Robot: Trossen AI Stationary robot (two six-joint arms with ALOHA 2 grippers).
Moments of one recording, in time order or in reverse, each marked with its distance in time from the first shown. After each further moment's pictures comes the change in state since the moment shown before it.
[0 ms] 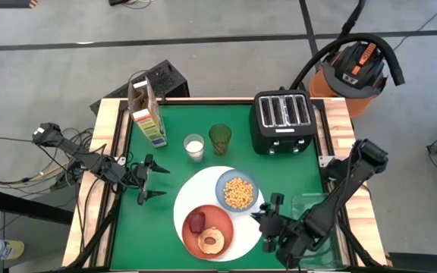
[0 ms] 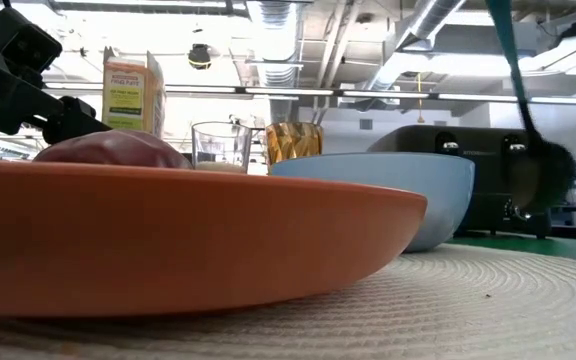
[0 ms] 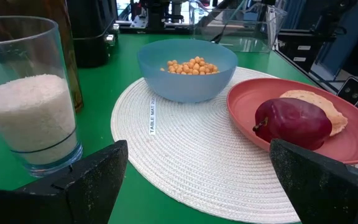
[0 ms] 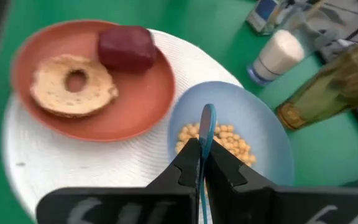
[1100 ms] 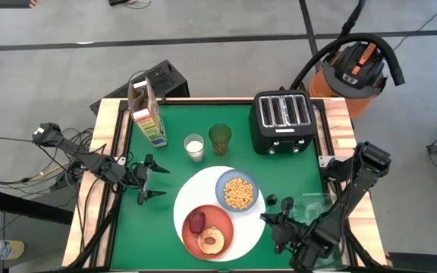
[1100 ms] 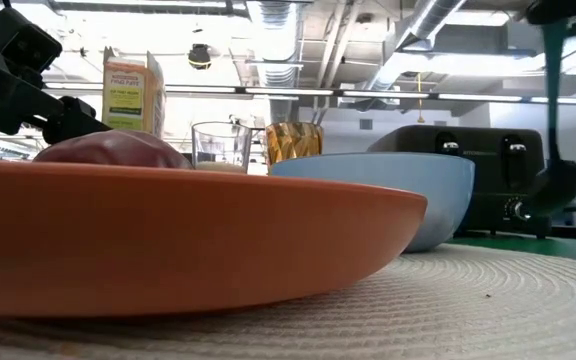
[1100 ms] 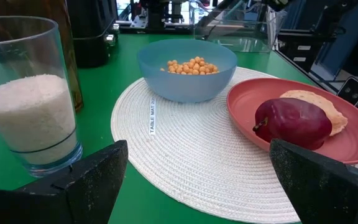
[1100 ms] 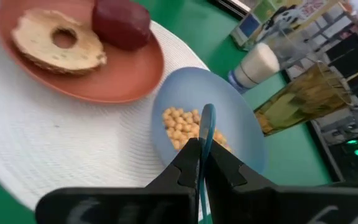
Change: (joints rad) left arm 0.000 0.000 0.000 0.000 0.000 0.000; right arm 0.123 0.014 -0.127 -0.025 0.164 0.002
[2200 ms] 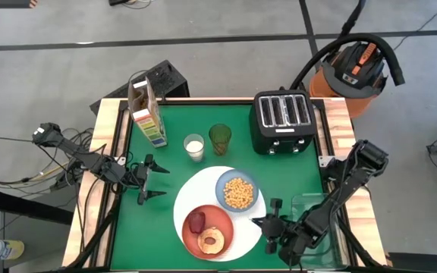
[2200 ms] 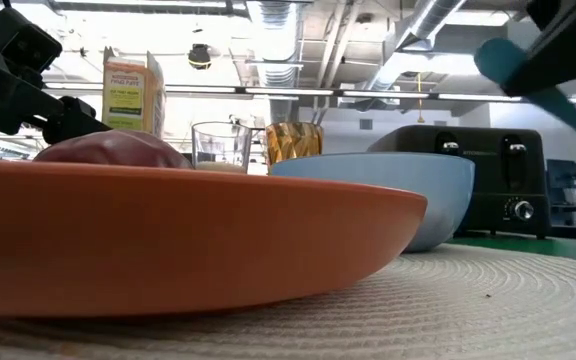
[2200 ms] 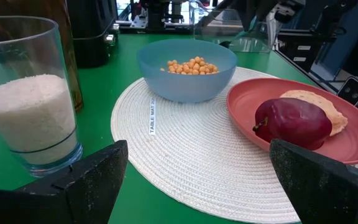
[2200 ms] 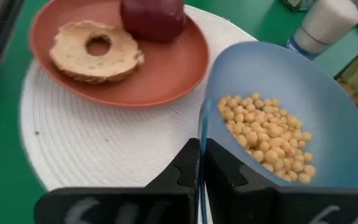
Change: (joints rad) left arm 0.000 0.000 0.000 0.000 0.000 0.000; right arm -0.088 0.000 -0.151 0.399 -0.196 0.015
